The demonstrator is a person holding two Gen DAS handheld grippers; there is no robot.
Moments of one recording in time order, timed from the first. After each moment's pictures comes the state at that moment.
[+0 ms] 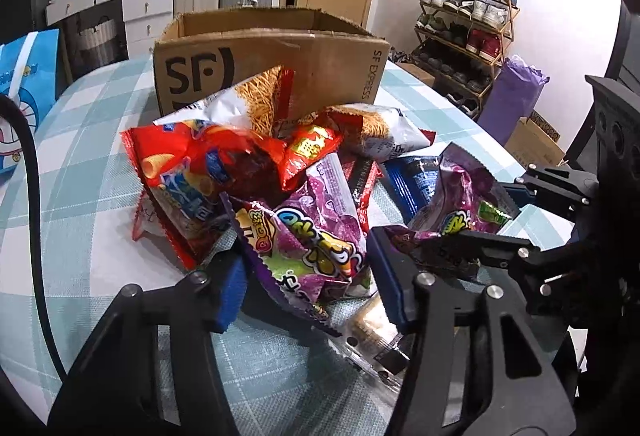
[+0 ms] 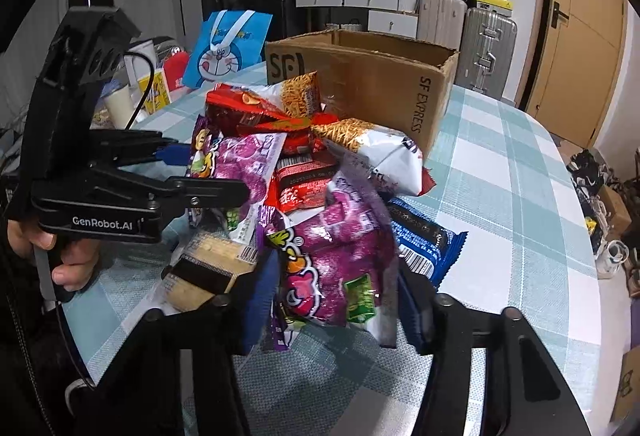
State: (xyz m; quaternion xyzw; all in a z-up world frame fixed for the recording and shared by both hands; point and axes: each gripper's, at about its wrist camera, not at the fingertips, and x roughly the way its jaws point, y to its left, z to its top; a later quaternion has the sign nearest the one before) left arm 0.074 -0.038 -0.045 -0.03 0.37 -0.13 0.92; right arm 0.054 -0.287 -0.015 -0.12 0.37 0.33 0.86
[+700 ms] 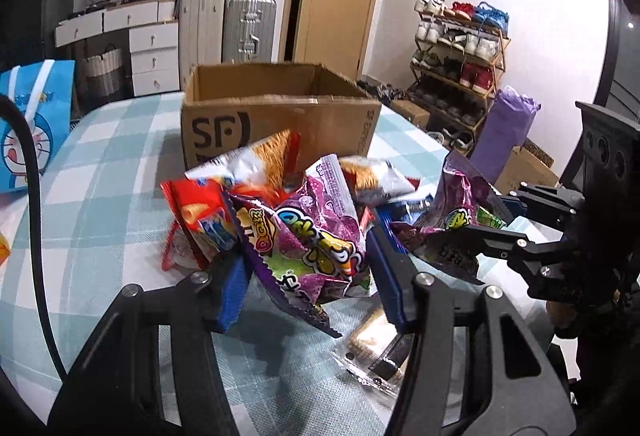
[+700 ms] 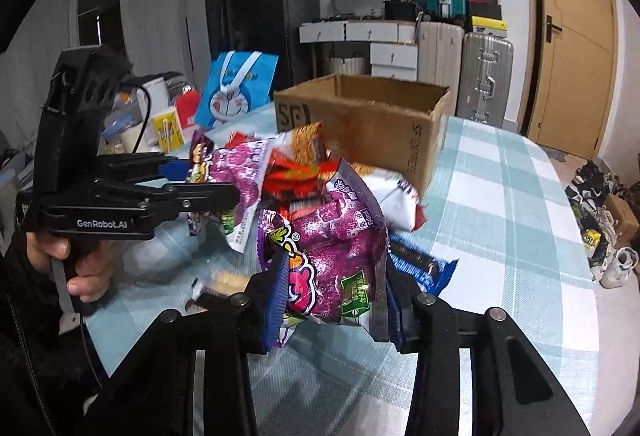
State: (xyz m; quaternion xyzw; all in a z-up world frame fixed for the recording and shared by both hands) left arm 0.031 -0.014 0.000 -0.05 0.30 -0.13 0.94; right arm 0.043 -0.302 0.009 -0.08 0.31 0.34 0.88
